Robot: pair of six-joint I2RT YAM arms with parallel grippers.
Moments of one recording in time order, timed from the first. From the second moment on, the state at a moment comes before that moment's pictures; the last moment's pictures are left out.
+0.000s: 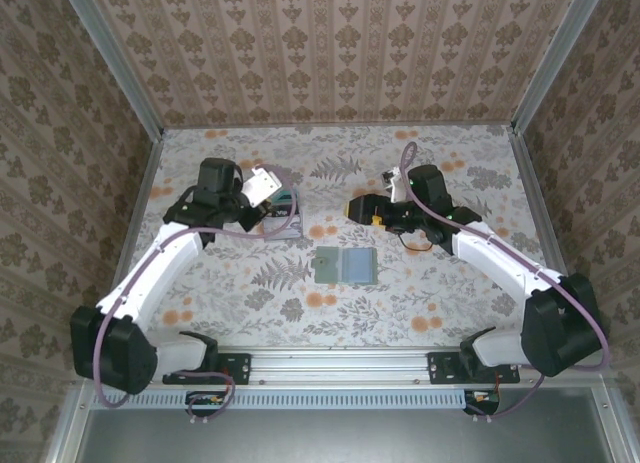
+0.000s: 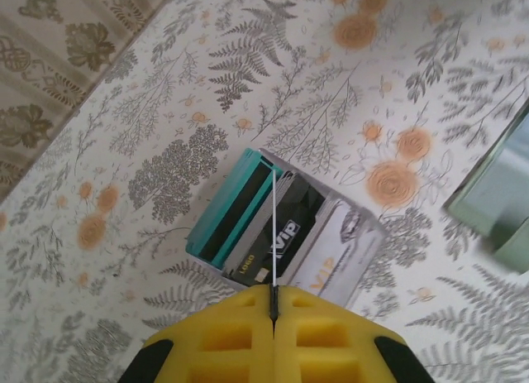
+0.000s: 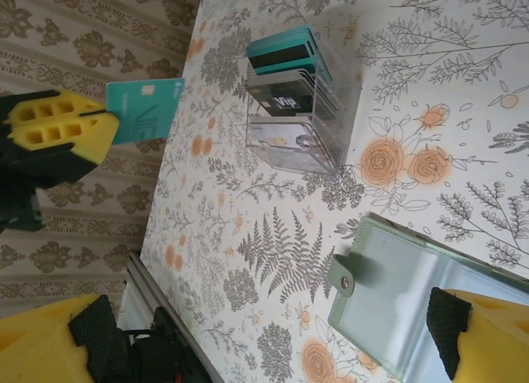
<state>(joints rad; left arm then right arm) -0.36 1.27 1.05 -0.53 0.24 0.66 0.38 1.34 0.91 -0.20 -0.60 0.64</state>
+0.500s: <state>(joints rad) -0.35 1.57 1.22 -0.57 0.27 1.12 0.33 1.30 0.91 -0.25 -0.58 0.62</state>
